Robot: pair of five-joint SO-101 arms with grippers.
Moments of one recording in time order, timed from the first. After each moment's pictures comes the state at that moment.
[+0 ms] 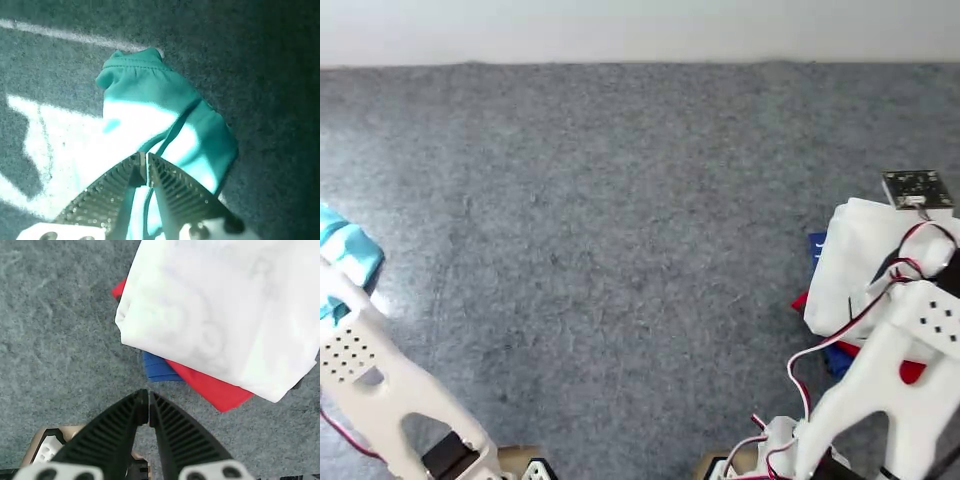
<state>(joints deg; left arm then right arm) -46.6 51.3 -74.4 99.2 -24.7 31.1 -29.4 15.7 100.4 32.6</state>
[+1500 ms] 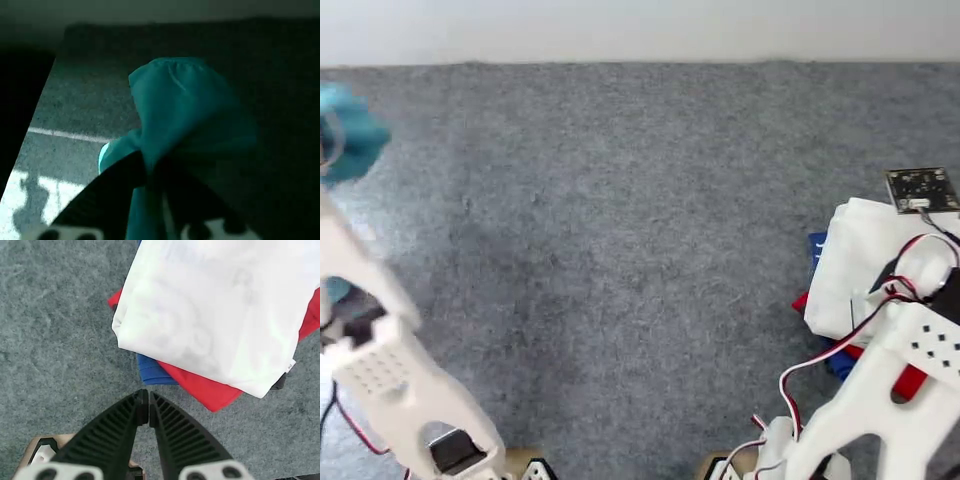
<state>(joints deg) -30.2 26.1 -70.8 99.5 -16.6 31.1 -35.3 15.7 100.5 32.6</state>
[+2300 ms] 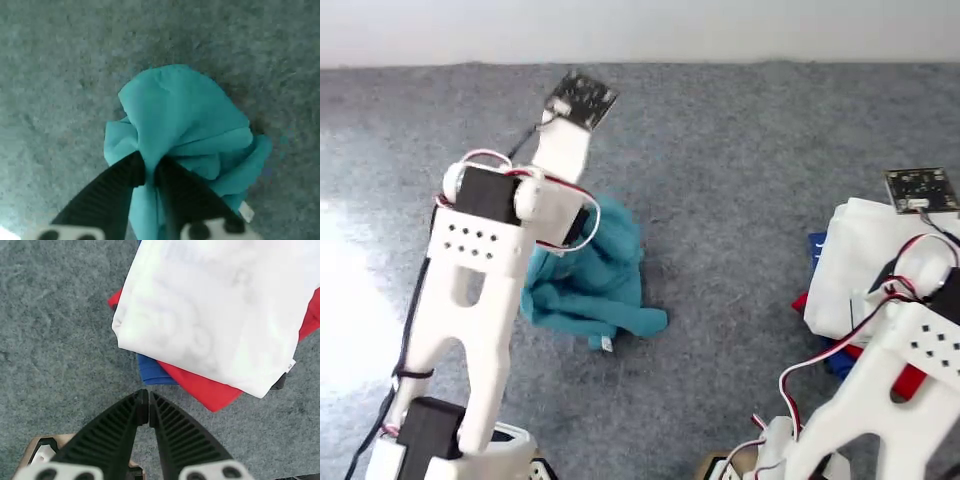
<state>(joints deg) 9.9 -10.9 2.2 90.3 -7.7 31.1 -35.3 15.7 100.5 32.6</state>
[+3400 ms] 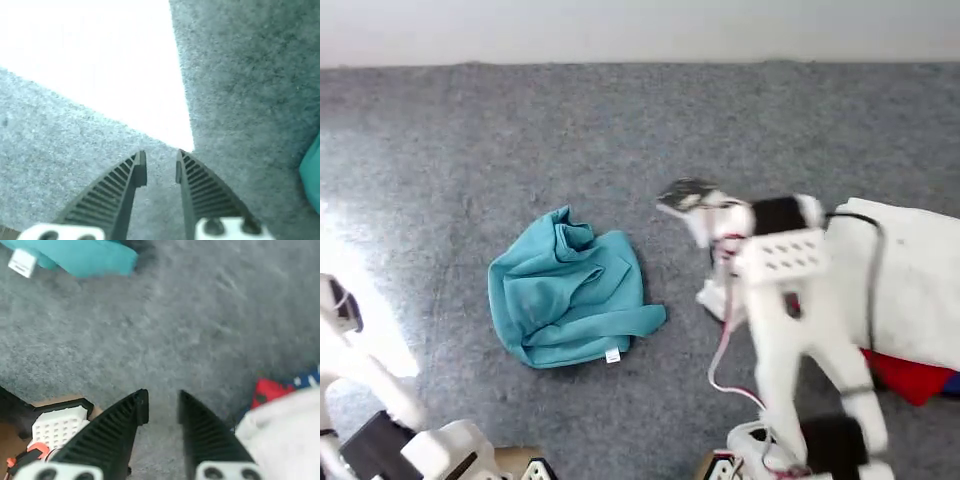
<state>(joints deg) -53.4 -10.9 14.8 91.0 -17.2 -16.4 -13.3 16.4 98.6 32.6</state>
